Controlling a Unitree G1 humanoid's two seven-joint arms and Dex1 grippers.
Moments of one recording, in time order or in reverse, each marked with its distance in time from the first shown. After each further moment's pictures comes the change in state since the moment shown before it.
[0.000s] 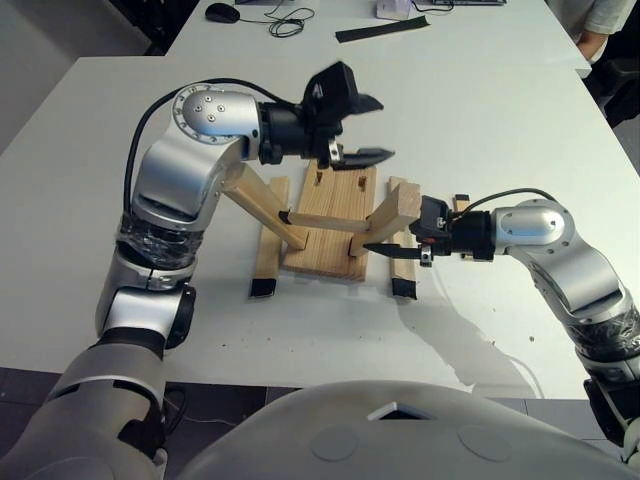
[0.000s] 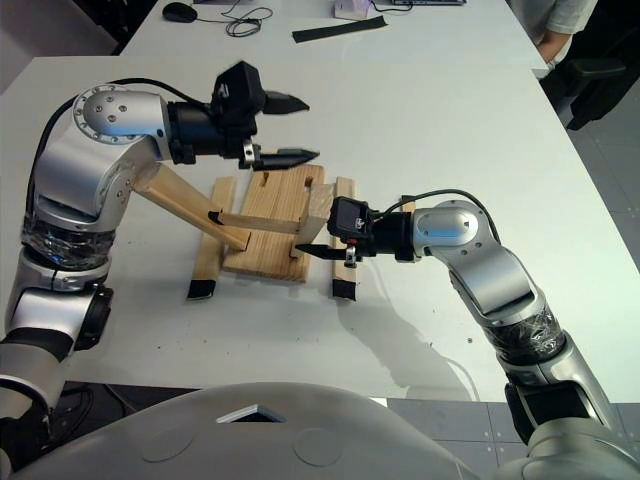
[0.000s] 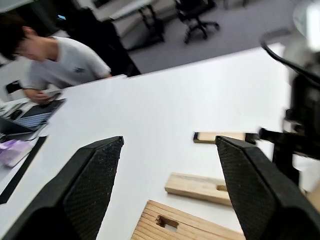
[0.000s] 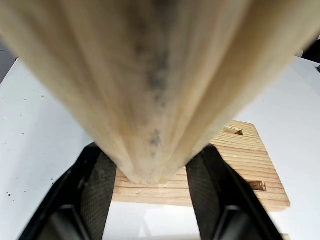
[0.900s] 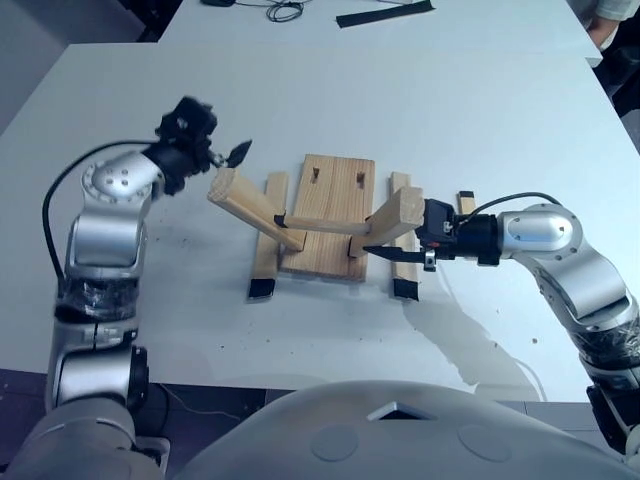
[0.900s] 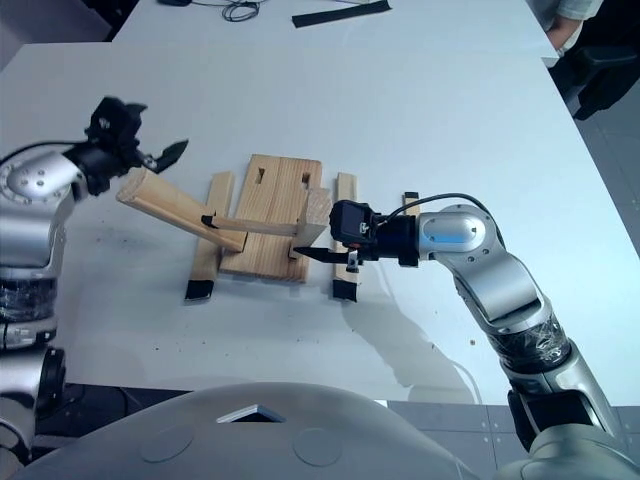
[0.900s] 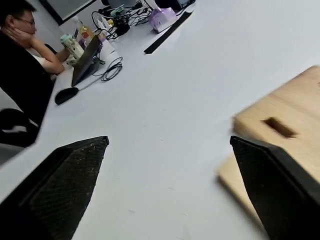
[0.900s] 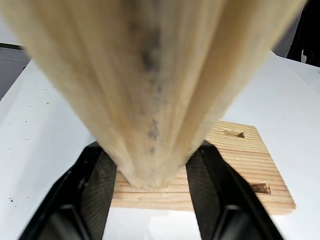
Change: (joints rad) left arm 0.535 0.157 0.315 -0.076 0.161 -0.129 0.342; right arm 0.049 -0.020 -0.038 -0.049 0.031 -0.038 0.000
